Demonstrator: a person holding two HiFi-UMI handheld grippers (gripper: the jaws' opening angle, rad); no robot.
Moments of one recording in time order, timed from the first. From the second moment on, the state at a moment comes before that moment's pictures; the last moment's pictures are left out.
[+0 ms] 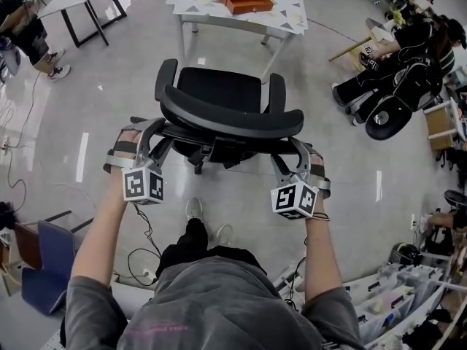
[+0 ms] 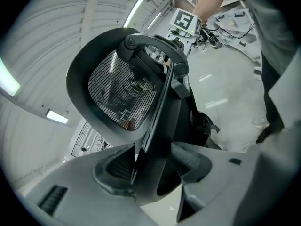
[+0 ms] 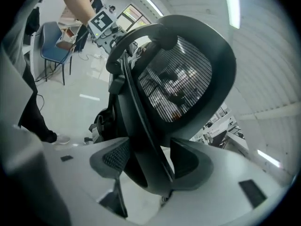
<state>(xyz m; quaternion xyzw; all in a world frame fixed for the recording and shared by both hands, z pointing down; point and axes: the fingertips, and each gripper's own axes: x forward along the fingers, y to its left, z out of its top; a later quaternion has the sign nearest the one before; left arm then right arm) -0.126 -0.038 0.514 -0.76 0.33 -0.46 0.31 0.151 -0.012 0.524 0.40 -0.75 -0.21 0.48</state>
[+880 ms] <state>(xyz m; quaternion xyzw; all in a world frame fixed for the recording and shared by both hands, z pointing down) -0.131 -0.128 0.517 -0.79 0.28 -0.45 0.31 0.142 -0.092 0.532 0.40 -0.73 -0.18 0.52</state>
